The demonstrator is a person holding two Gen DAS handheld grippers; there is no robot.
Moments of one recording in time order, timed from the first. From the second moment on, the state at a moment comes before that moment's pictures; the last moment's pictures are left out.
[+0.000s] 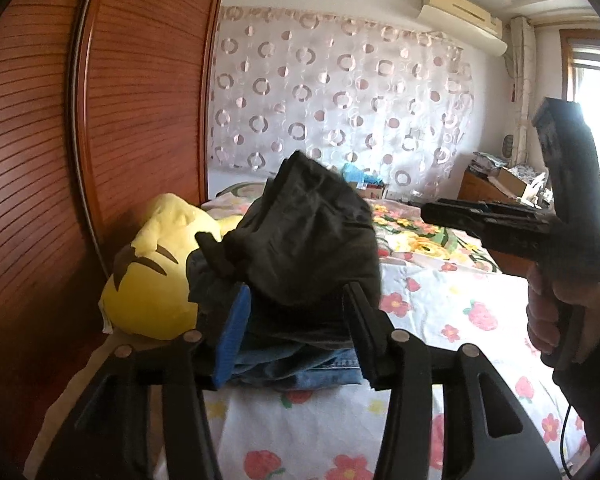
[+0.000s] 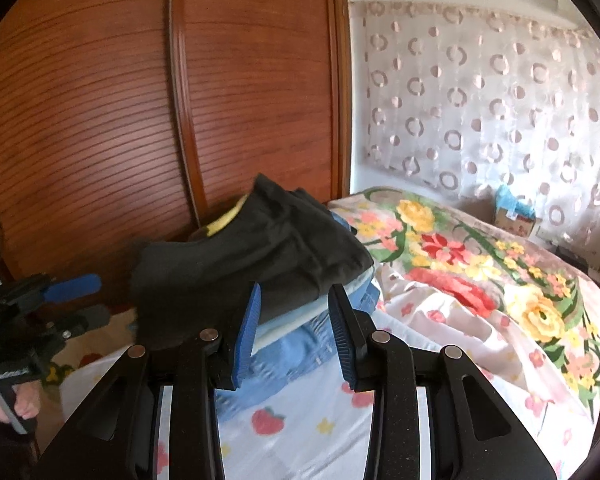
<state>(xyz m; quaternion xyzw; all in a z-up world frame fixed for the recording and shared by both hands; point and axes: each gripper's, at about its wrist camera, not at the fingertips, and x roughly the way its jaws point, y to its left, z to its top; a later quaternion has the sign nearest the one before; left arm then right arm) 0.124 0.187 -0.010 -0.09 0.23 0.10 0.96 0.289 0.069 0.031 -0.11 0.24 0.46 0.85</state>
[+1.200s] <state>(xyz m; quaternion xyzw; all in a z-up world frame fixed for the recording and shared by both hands) 0.064 0.077 0.015 -0.04 0.22 0.02 0.97 0.147 -0.125 0.028 -0.04 0.23 0.31 0.92</state>
